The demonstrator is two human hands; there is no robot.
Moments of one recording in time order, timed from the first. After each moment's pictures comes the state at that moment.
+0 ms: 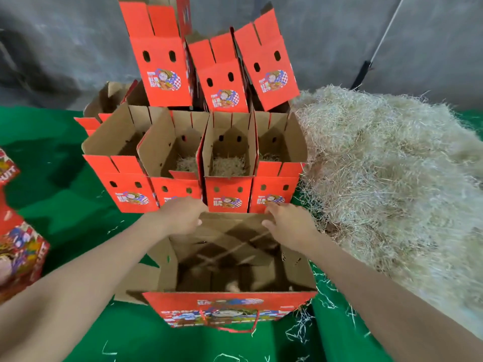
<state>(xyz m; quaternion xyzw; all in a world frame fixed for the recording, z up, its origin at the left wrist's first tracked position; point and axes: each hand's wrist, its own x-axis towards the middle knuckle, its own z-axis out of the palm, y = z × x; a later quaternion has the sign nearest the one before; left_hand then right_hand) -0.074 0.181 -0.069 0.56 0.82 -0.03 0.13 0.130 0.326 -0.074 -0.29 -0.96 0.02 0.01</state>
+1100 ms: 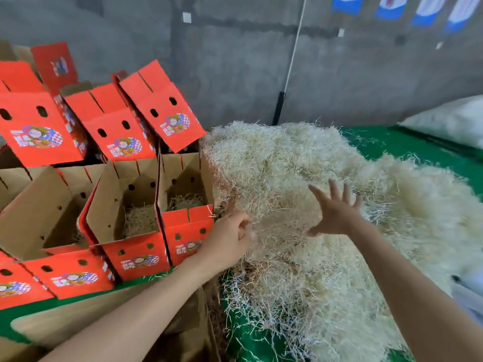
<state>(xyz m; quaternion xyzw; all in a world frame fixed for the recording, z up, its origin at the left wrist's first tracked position) 0.123 0.372 -0.030 0.60 0.69 0.36 0.17 0.329 0.526 0.008 -0.56 -0.83 0.04 -0.04</state>
